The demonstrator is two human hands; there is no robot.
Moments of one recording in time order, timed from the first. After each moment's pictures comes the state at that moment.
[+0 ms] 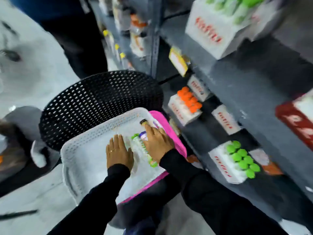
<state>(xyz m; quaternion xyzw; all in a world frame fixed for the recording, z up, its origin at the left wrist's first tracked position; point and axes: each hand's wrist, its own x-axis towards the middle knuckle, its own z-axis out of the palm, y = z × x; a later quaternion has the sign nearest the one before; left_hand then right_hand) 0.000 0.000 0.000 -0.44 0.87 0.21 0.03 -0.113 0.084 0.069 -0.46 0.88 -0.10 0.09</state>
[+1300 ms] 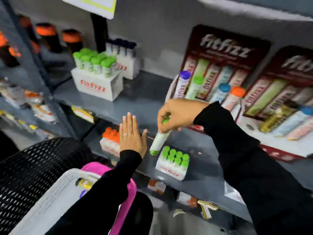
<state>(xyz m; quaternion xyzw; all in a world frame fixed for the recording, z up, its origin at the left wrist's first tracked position) -0.208 0.138 0.144 -0.03 0.96 0.20 -0.16 -0.203 0.271 0.350 -0.26 0.94 -0.07 0.19</state>
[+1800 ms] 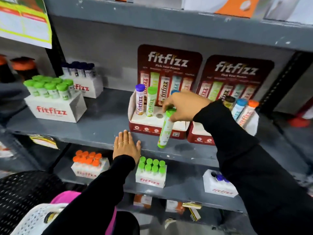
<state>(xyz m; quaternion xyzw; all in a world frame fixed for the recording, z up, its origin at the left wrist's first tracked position) -0.224 0.213 0.151 0.03 0.99 0.13 -0.05 -0.173 0.370 0.392 -0.14 0.99 -0.01 0.03</state>
